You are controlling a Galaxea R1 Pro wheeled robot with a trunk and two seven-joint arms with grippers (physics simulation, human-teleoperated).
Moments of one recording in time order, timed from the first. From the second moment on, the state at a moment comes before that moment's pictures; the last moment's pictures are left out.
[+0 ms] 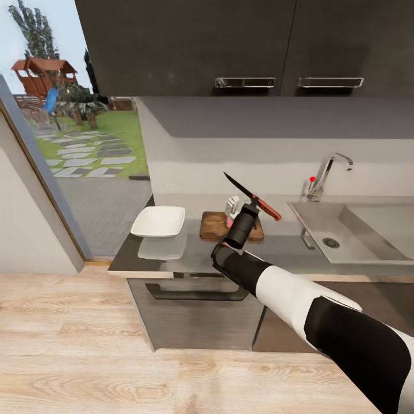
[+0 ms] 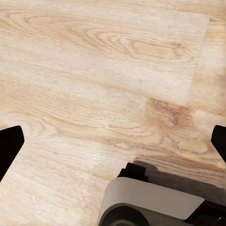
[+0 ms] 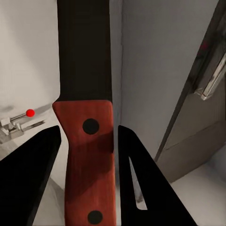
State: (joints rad) left arm -0.30 -0.09 -0.31 0.07 0.42 -0.50 0.33; right arm -1.22 0.17 1.18 -0.46 -0.16 0.84 -1.26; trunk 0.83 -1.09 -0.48
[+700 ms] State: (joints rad) left arm -0.30 -0.09 -0.31 0.07 0.42 -0.50 0.33; right arm -1.14 0.17 1.23 -0.48 -0.17 0.84 -1.26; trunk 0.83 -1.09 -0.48
